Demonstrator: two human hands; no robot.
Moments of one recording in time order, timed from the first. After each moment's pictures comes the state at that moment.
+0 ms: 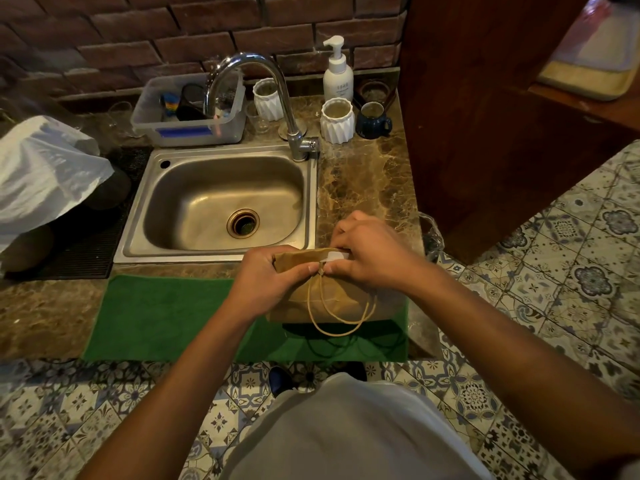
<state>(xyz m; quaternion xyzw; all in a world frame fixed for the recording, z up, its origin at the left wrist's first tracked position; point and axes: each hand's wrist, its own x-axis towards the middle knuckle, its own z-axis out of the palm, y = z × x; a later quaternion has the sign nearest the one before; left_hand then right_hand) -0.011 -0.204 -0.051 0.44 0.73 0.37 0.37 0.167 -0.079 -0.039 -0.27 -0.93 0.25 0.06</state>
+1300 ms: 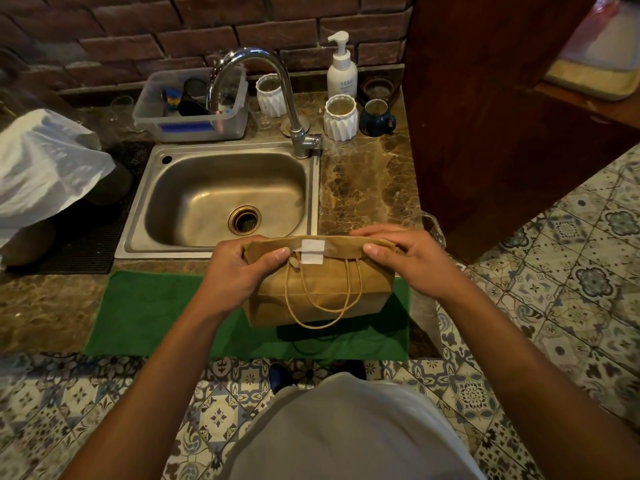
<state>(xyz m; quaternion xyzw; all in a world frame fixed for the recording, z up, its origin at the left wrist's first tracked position) -0.036 -0.218 -0.028 0.41 0.72 0.41 0.37 0.223 -0.076 -0.066 -0.29 -0.75 0.56 0.21</state>
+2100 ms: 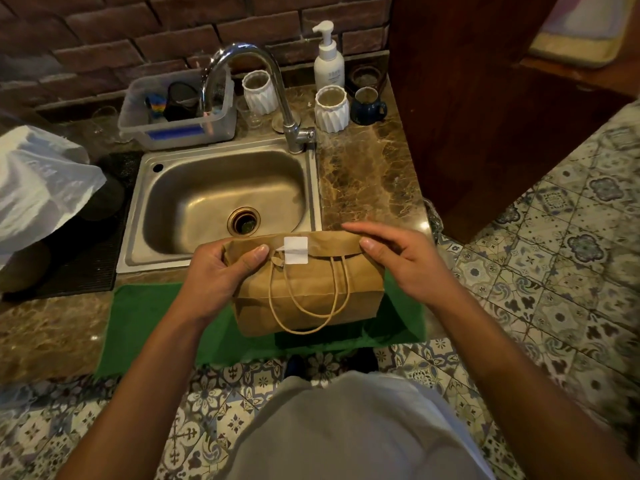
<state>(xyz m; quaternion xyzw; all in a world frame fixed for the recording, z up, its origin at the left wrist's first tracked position) -0.079 -0.241 -0.017 0.40 0.69 0.44 0.41 0.193 -0.132 -0.050 -0.33 -0.71 0.56 0.28</state>
